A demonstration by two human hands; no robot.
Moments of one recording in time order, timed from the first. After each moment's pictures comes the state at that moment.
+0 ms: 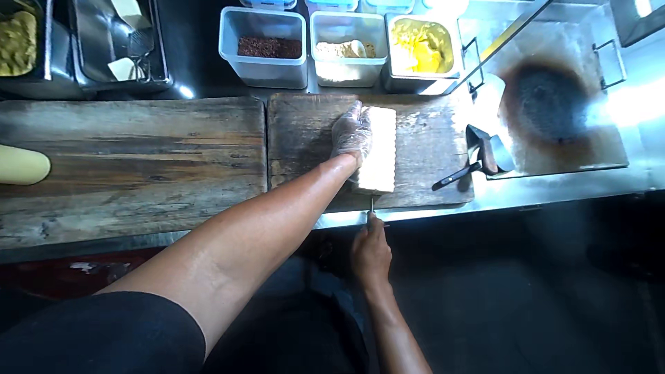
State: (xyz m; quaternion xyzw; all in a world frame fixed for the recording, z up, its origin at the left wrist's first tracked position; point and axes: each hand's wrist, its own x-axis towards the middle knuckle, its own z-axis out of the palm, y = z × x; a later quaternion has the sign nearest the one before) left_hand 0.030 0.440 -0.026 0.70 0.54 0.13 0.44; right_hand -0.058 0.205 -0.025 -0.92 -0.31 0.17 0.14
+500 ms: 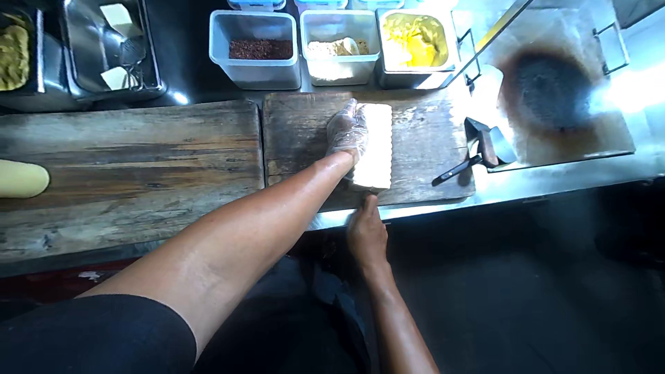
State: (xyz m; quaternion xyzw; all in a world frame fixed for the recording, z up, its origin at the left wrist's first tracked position) left_hand 0.032 0.441 -0.027 0.72 0.54 0.11 0.42; right_hand -0.046 0.235 -0.022 -0.92 -0.31 0.22 0.12
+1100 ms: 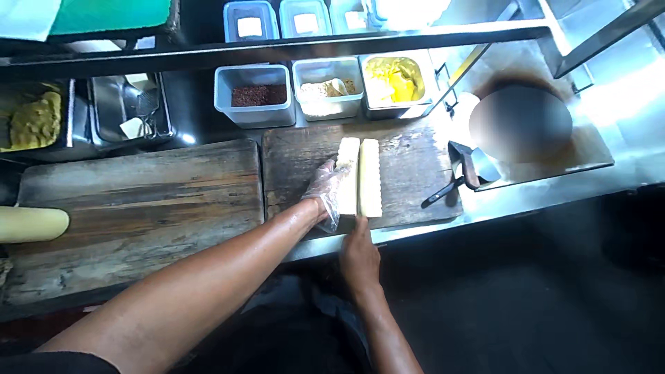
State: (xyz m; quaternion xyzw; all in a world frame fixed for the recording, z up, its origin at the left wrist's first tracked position) left_hand -0.020 0.423 -0.005 0.50 0.52 0.09 0.69; right_hand -0.041 0.256 -0.005 -0.92 -0.27 0.25 0.11
